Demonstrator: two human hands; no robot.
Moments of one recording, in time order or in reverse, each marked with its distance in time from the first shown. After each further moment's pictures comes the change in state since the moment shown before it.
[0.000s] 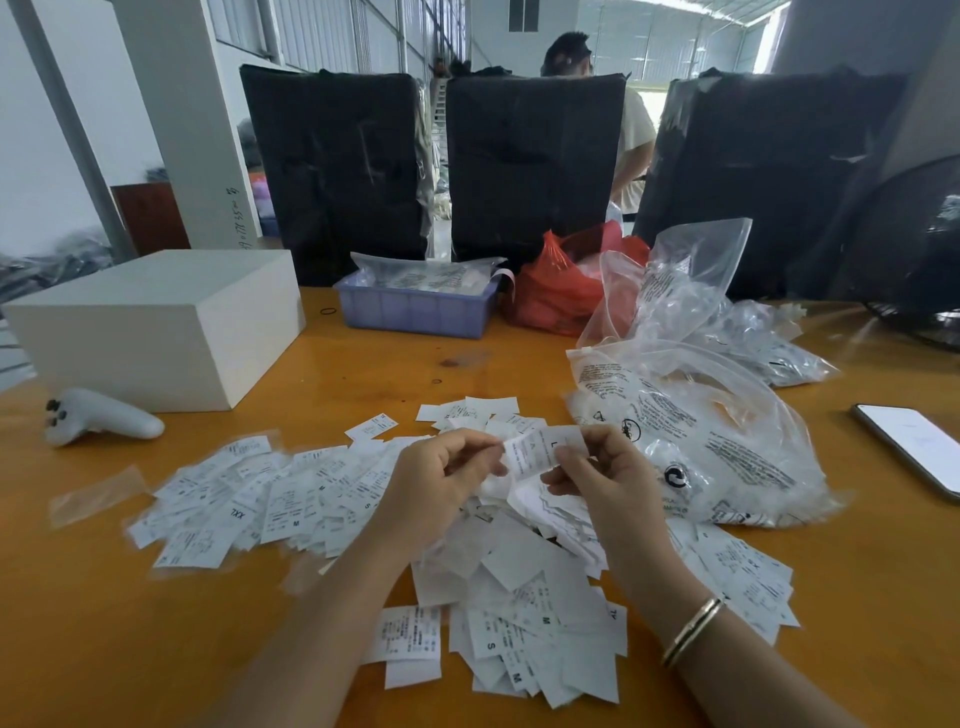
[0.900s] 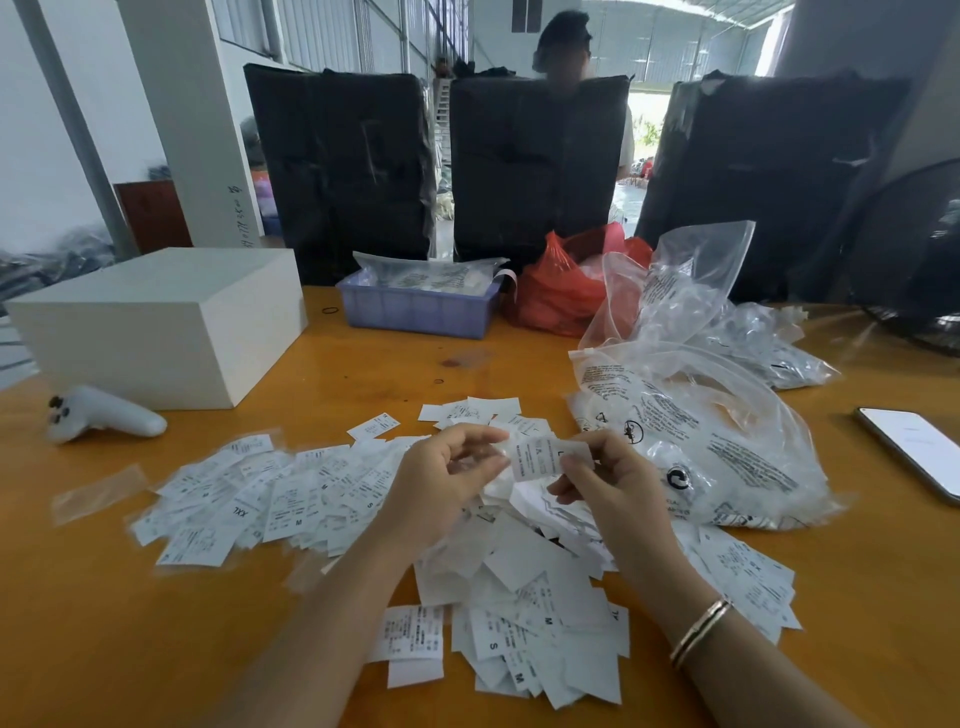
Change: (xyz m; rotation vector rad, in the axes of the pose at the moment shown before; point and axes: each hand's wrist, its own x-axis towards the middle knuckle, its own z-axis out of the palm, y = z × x) left_hand 0.000 0.002 0.002 -0.096 0.029 -0.070; right_hand 0.001 0.003 -0.006 -0.108 -0.054 -0.064
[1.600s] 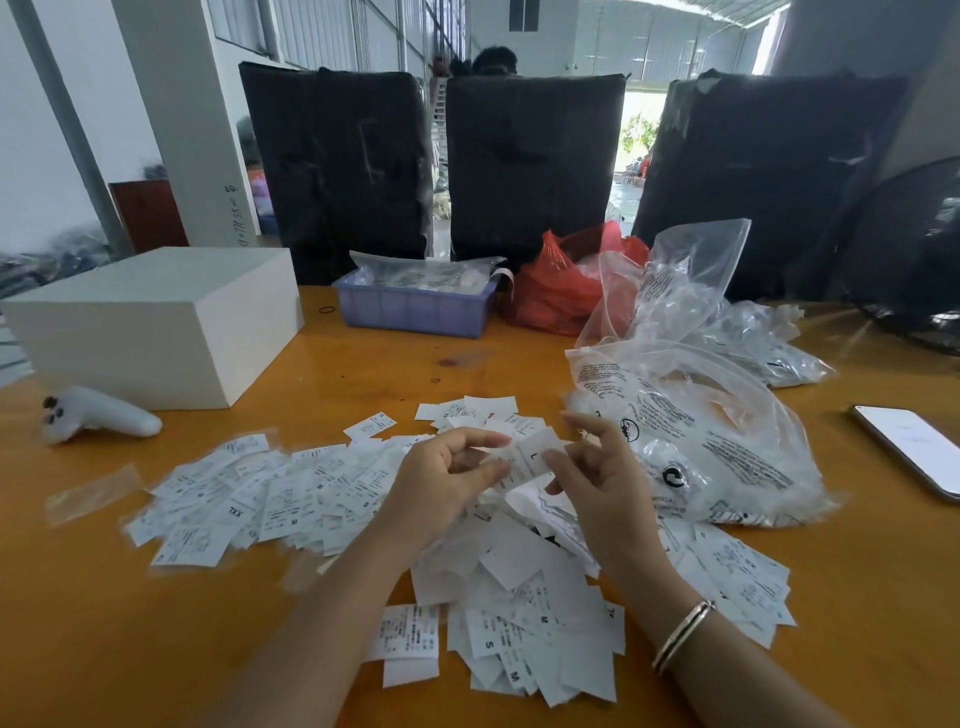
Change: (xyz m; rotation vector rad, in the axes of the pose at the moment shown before) left_hand -0.002 0.007 0.004 -0.084 -0.035 -0.103; right_hand -0.003 0.002 0.008 -0.100 0.029 -0.117
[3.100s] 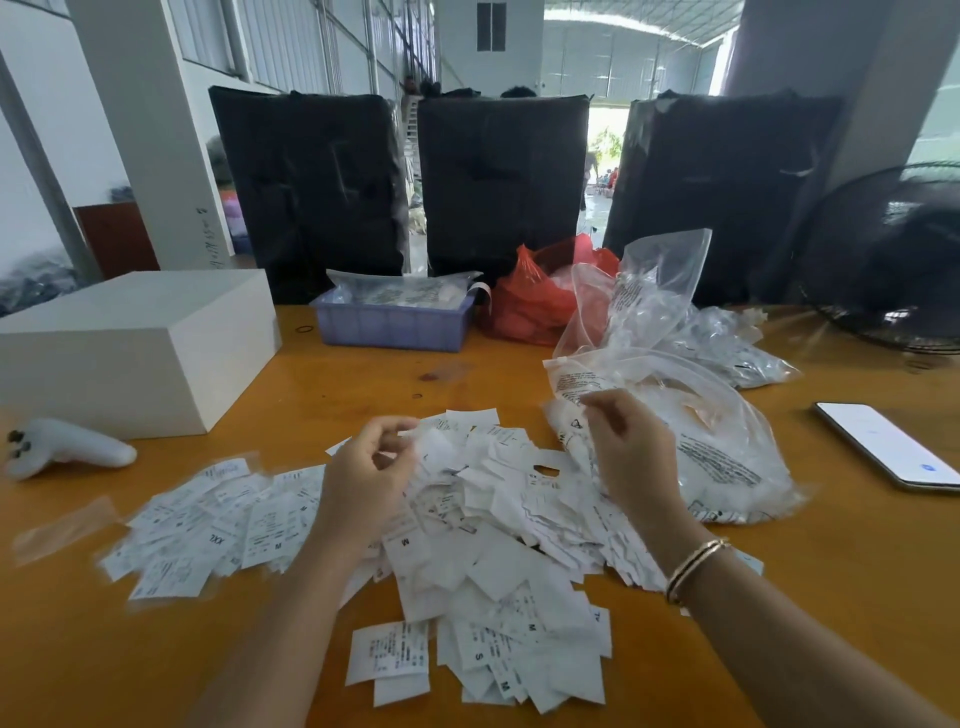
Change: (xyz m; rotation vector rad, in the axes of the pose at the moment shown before) left_hand 0.009 -0.005 -0.036 0.304 0.304 0.058; right_hand 0.039 -0.010 -0.031 -0.349 0.227 -0.083
